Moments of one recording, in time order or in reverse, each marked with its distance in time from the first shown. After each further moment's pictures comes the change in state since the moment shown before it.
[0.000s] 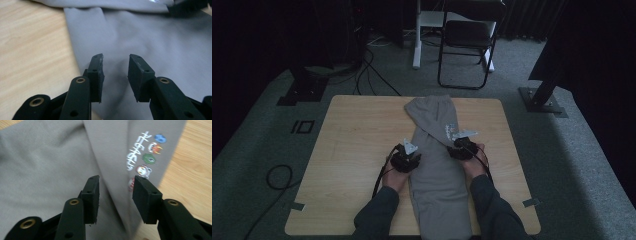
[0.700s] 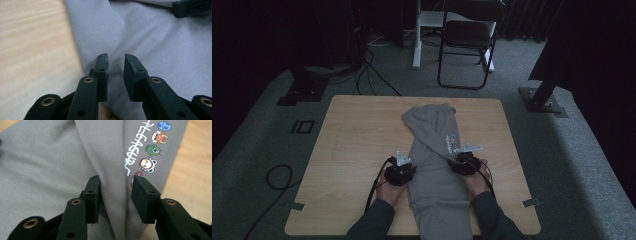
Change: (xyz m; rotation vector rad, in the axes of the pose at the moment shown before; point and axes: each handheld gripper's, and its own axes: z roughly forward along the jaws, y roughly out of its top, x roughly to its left) left arm -0.015 -0.048 -0.041 0.034 -0.089 -0.060; right arm 0.022 -0.043 -0.026 0.002 0.056 0.082
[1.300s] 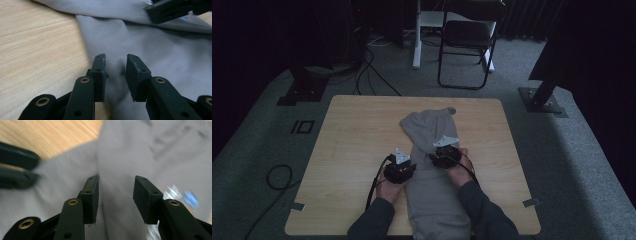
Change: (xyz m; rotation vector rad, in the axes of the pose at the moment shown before) left arm 0.009 0.013 0.008 -0.020 0.024 -0.017; right arm 0.049 0.053 0.023 -0.022 0.036 -0.224
